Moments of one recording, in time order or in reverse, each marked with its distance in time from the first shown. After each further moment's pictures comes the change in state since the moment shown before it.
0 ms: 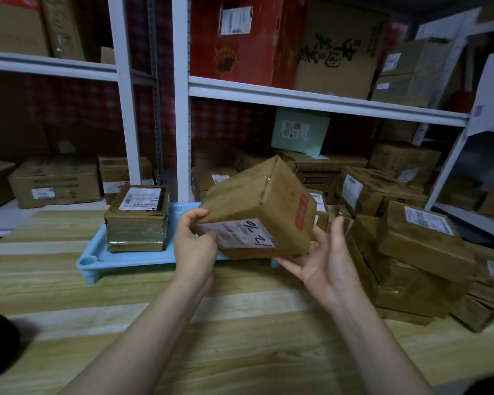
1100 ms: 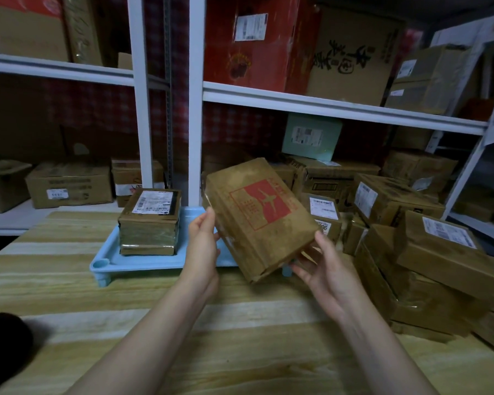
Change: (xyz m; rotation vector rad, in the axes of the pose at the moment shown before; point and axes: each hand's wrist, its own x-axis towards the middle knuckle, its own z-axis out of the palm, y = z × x) left_hand 0.005 0.019 -0.004 -0.134 -0.121 -0.211; right_hand 0.004 0.011 0.012 -0.159 0.028 -0.068
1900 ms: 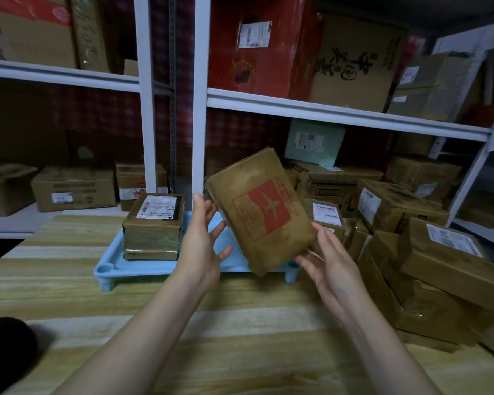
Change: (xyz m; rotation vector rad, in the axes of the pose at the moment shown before) left_hand -0.003 0.024 -0.006 -0.116 -0.118 -0.016; right_hand 0.008 -0.008 0.008 -0.082 0.025 -0.095
